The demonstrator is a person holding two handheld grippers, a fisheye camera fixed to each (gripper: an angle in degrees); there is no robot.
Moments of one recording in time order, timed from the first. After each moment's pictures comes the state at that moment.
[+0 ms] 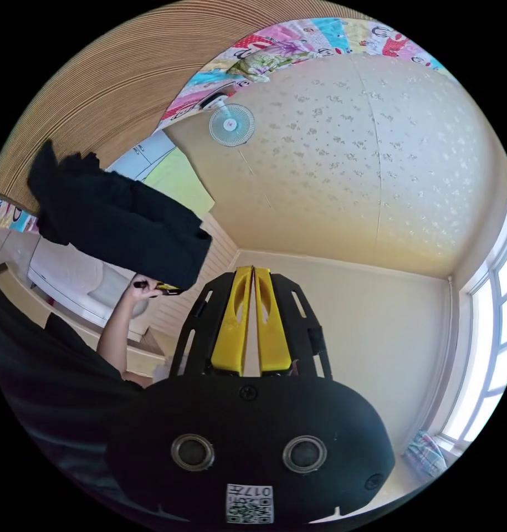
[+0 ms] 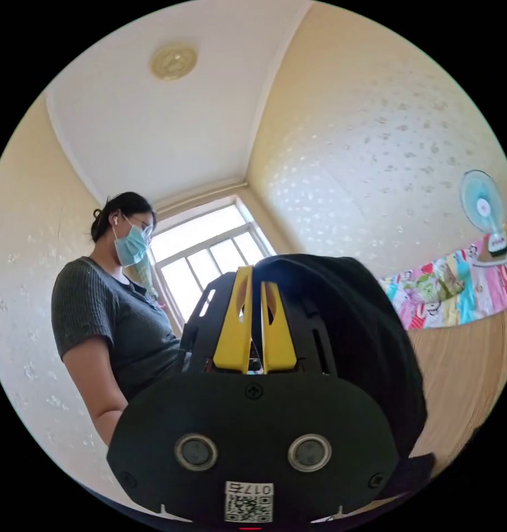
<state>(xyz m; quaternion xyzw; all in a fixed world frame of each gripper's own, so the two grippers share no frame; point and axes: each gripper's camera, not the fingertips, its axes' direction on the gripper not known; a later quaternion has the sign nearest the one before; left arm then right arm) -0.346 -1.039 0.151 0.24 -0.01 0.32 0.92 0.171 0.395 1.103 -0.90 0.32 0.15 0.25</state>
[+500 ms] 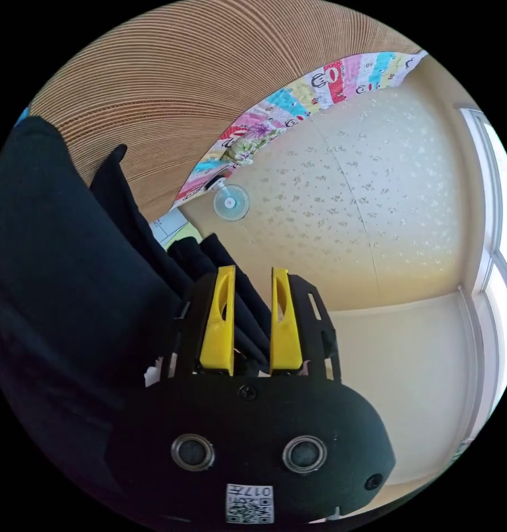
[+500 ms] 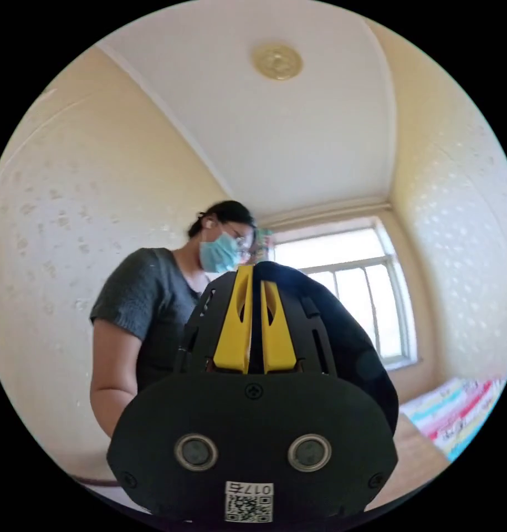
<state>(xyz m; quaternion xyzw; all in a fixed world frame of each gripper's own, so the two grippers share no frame) -0.419 -0.920 0.085 0.43 0.00 0.34 0.84 0.107 0.407 0.921 -0.81 0.06 0.42 0.42</state>
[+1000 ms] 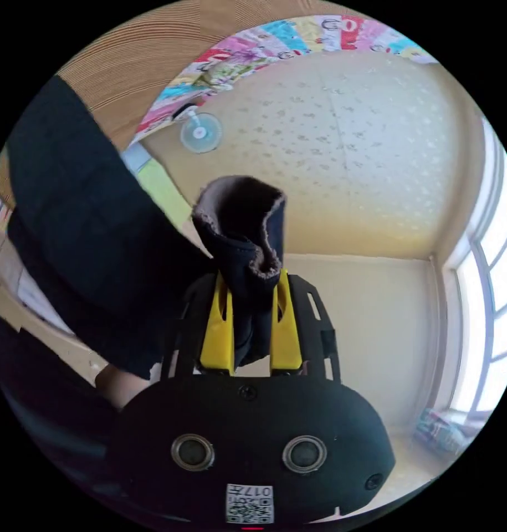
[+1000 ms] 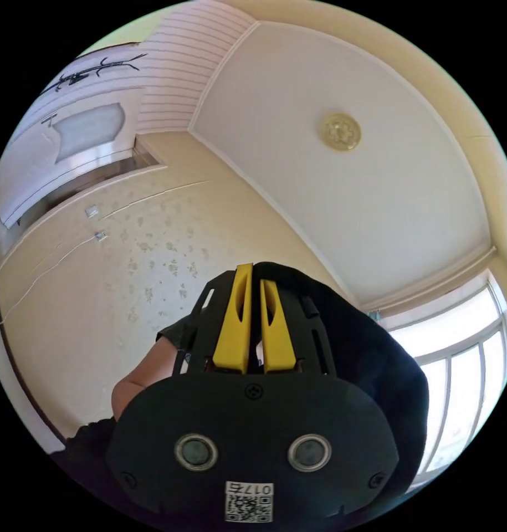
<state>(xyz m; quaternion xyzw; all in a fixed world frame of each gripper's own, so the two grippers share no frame) -0.524 -0.995 0.122 0.23 0.02 0.39 0.89 0.097 0.311 0.760 -0.51 -0.01 0.60 0.61</state>
